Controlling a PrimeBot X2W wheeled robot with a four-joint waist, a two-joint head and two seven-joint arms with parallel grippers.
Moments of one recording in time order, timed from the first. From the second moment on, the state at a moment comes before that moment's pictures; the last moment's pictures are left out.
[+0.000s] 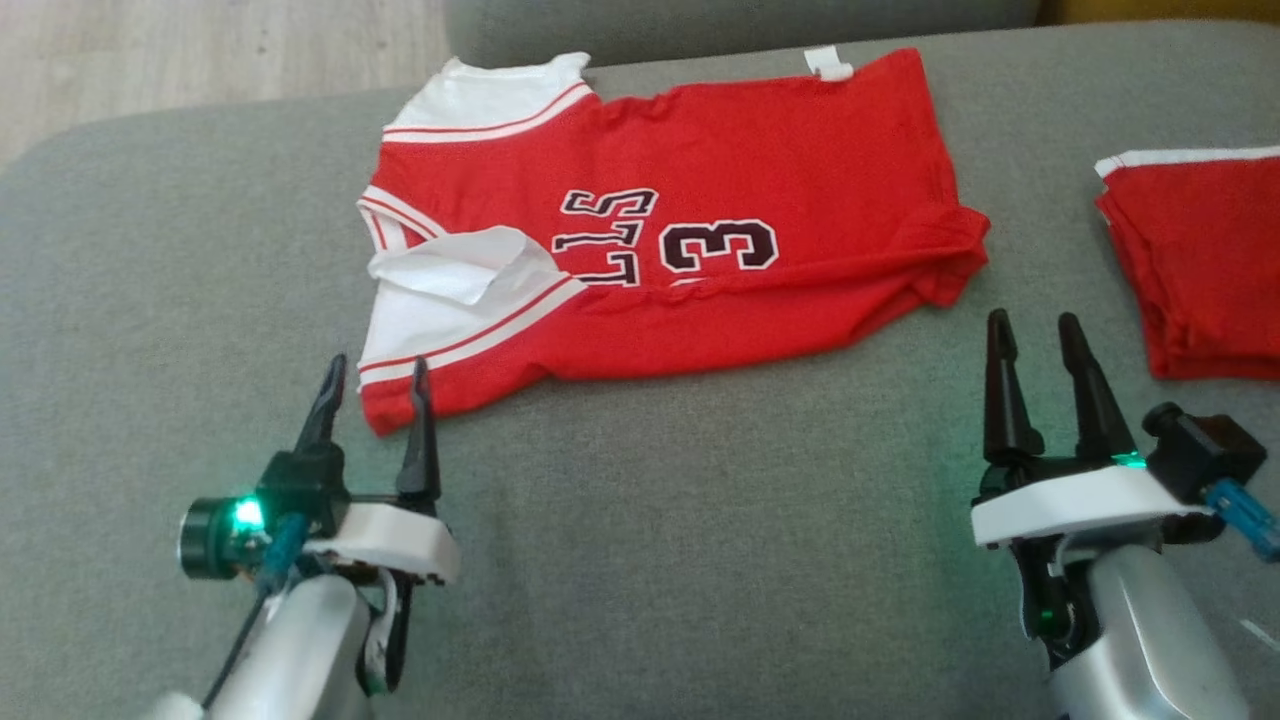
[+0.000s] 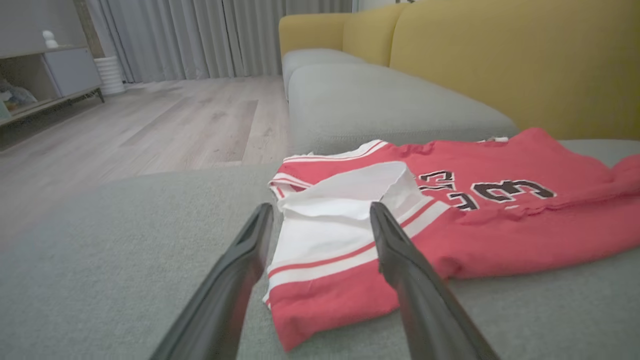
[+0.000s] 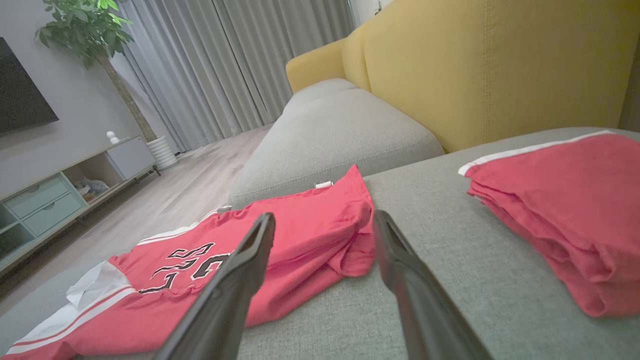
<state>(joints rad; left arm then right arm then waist) -0.30 0.18 -0.40 0.44 -0.35 0.18 -0.26 -0.20 -0.07 0.05 0.35 0.35 0.13 -0.25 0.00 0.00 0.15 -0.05</state>
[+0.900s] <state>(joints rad) -0.51 0.17 -0.39 0.86 -0.39 0.17 -0.08 -0.22 -0.06 0.09 0.37 0.36 0.13 -0.25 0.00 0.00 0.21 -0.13</state>
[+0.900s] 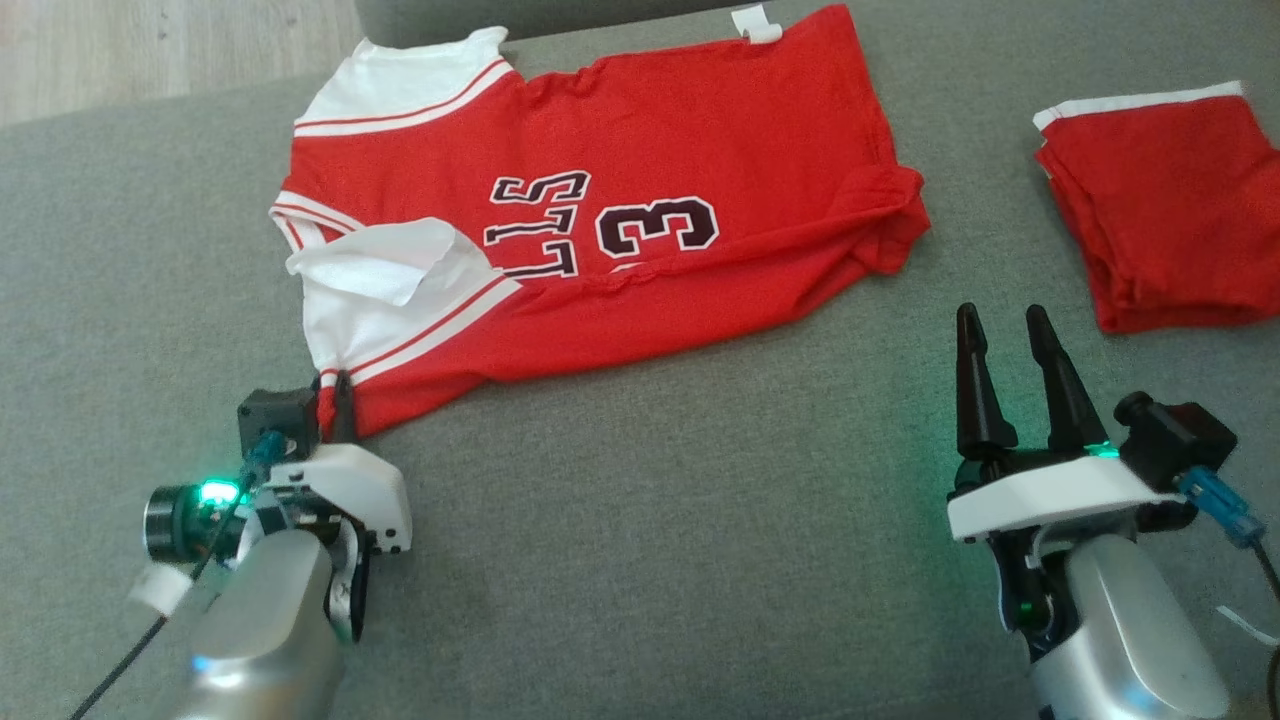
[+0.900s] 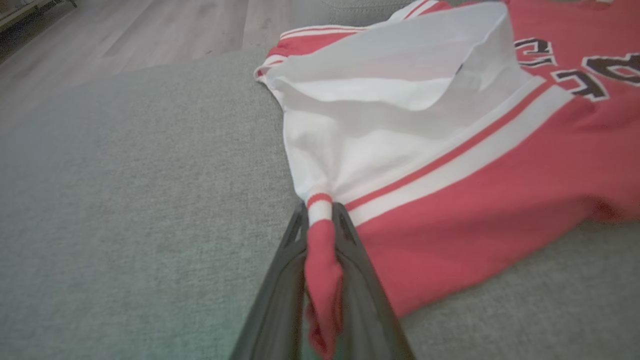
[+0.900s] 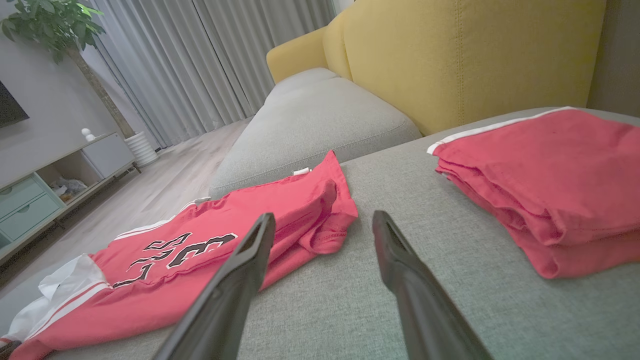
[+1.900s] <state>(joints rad) -0.51 0.17 -0.39 0.42 -0.26 0.11 -0.25 -0.66 -0.06 -0.13 0.92 -0.03 0.13 -0.02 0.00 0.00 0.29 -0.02</state>
